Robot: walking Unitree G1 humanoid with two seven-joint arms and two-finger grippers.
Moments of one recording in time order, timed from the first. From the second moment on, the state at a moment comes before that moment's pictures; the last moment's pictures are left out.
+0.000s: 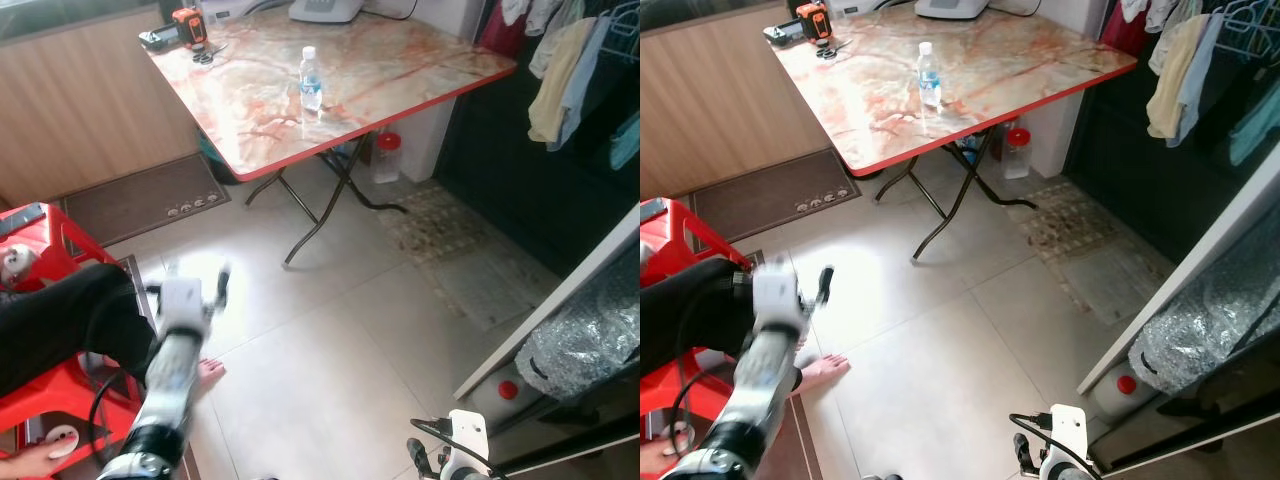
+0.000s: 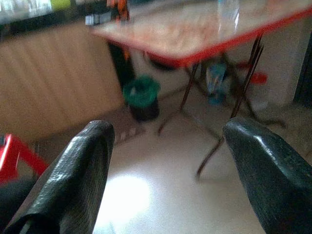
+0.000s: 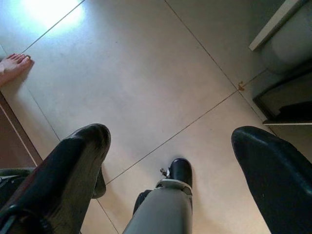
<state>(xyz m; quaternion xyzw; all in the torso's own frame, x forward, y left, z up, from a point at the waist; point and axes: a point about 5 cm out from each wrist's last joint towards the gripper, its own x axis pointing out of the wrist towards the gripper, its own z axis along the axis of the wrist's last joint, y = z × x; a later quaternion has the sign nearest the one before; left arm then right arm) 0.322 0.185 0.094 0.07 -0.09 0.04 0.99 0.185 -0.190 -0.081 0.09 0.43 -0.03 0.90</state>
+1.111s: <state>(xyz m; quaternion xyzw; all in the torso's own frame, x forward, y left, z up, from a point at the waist) 0.326 0.171 0.103 0.08 -0.10 0.01 0.99 0.187 -0.187 -0.081 0.09 0.44 -0.02 0.90</state>
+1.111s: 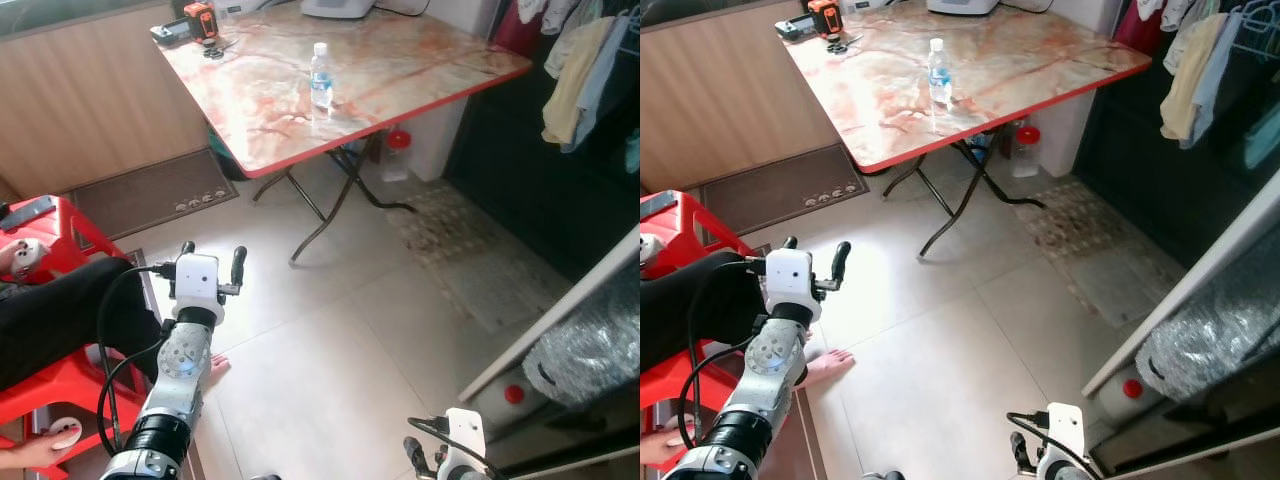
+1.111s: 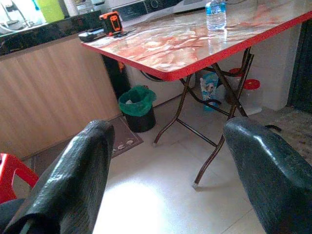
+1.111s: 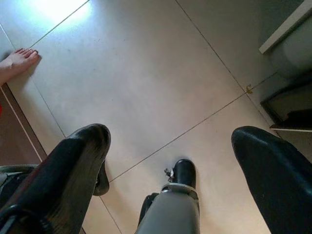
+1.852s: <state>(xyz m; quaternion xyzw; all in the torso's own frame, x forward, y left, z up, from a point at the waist) 0.327 0.172 0.107 0.09 -0.10 0.01 0.99 0.193 -0.183 -0.078 0.08 0.43 0.00 0.90</state>
